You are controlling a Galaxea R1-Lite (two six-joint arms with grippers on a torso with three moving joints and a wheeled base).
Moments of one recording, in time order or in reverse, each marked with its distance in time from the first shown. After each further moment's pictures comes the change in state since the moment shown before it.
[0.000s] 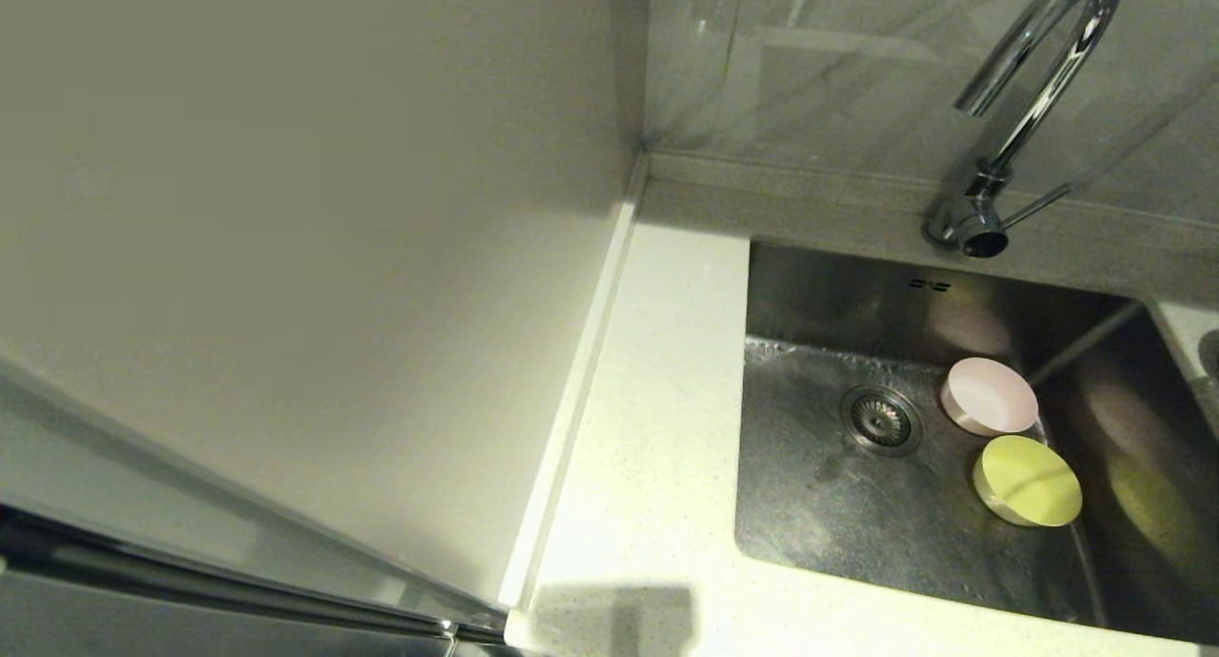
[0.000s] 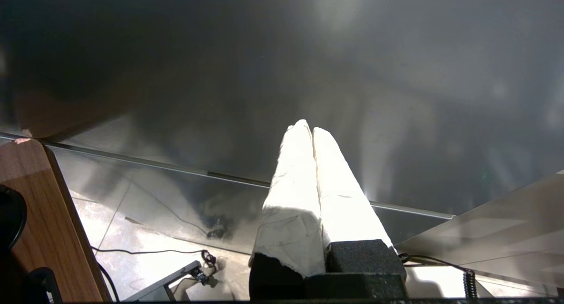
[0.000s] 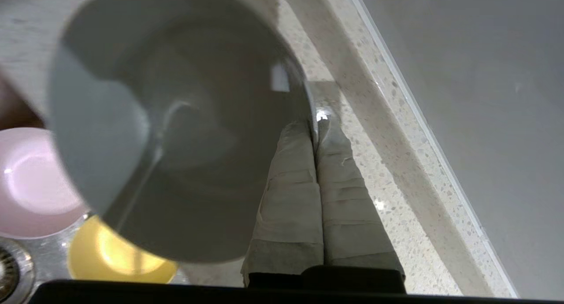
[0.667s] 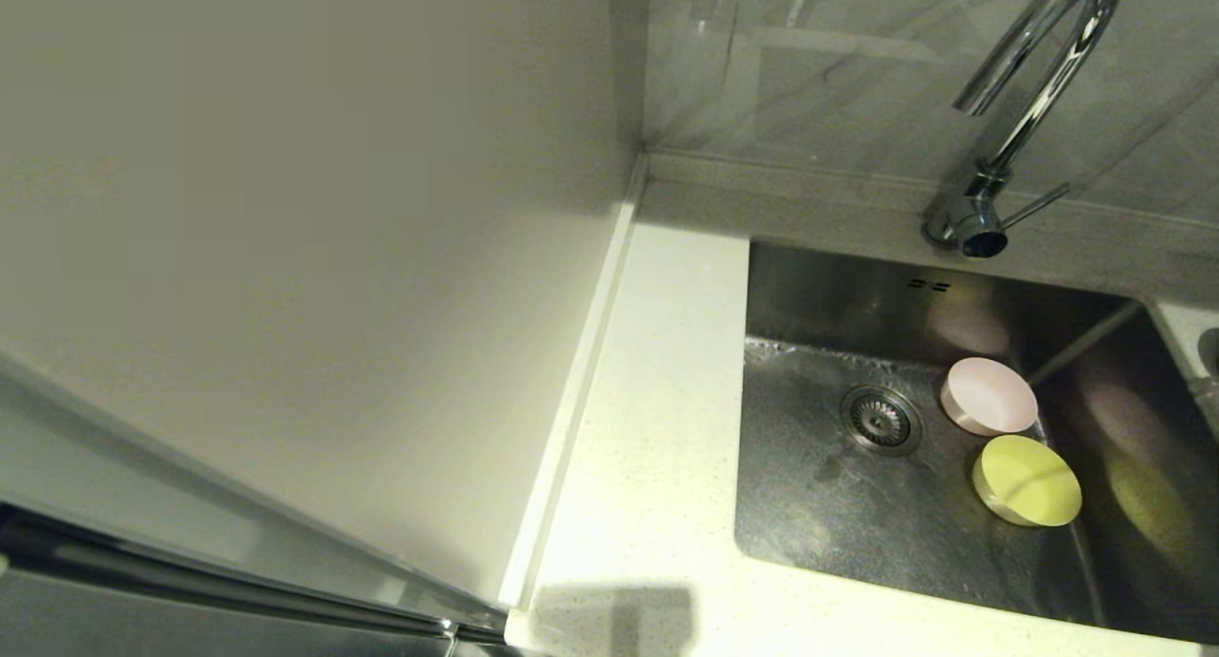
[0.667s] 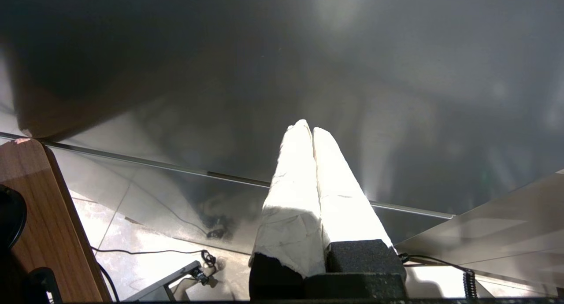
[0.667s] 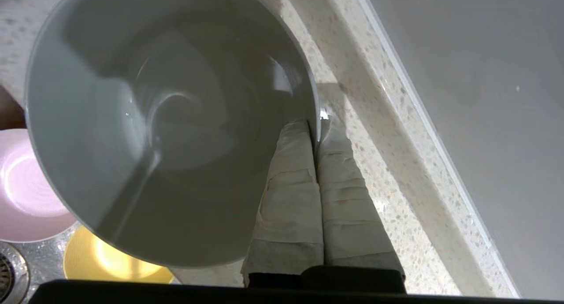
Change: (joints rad) left arm 0.000 0.000 0.000 0.000 0.000 0.000; right arm 0.002 0.024 -0.012 -0.006 0.005 -0.010
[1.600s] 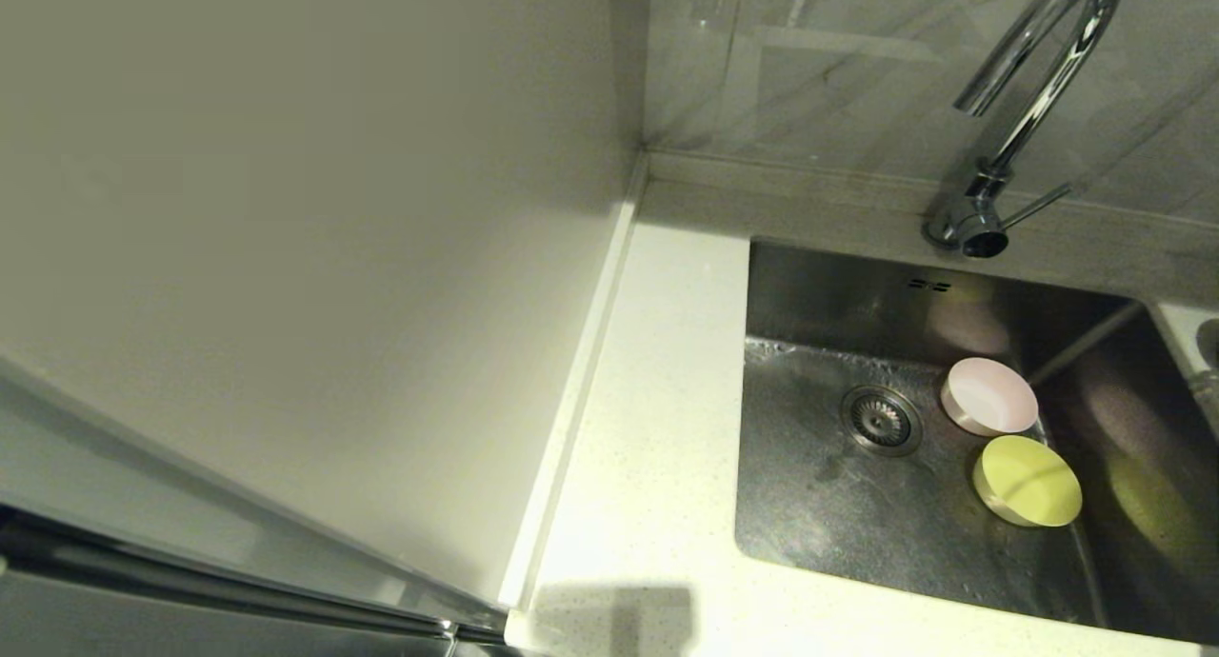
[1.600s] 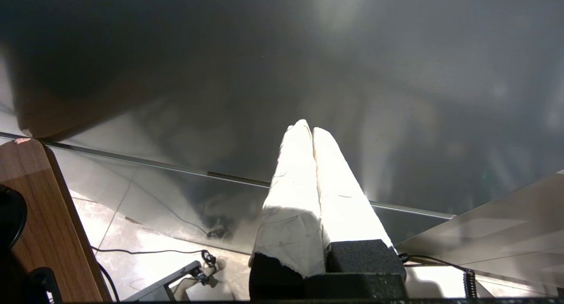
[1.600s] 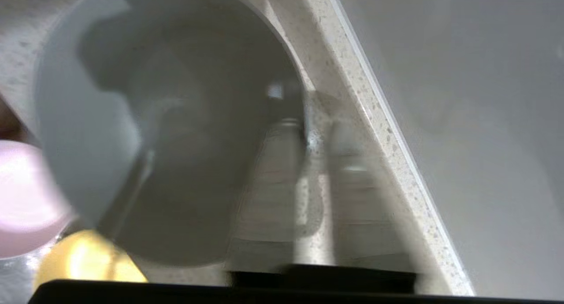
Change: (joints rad) left arm 0.000 0.000 0.000 0.000 0.000 0.000; right arm 0.006 0.003 -0.007 -0.070 -0.024 -0.080
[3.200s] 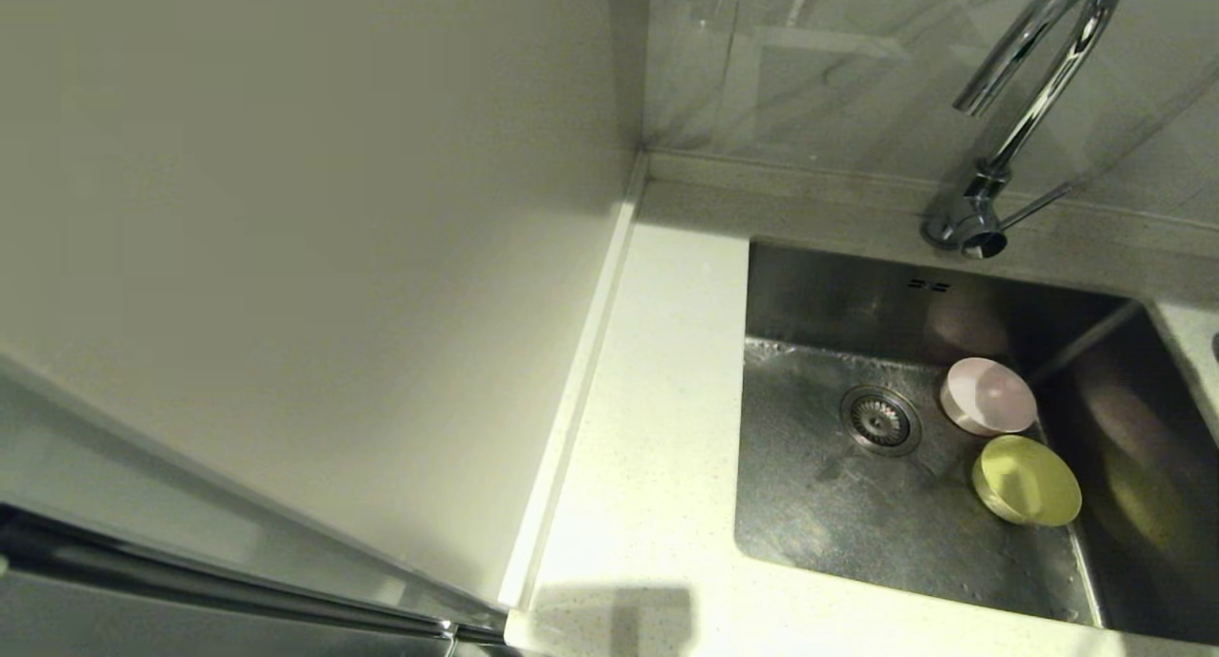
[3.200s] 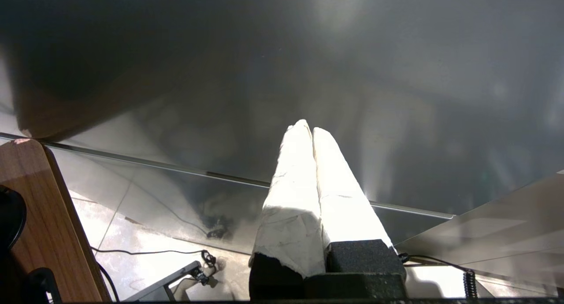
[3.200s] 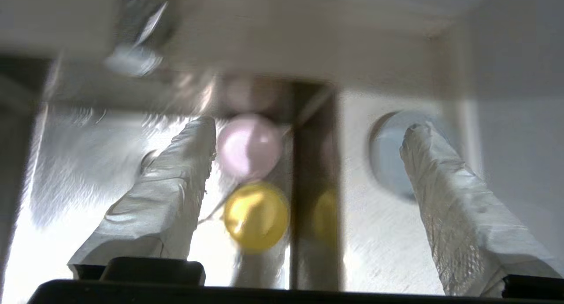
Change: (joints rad) left arm 0.000 0.000 0.000 0.000 0.000 0.000; right arm 0.225 -0.614 0.337 -0.080 0.314 -0.173
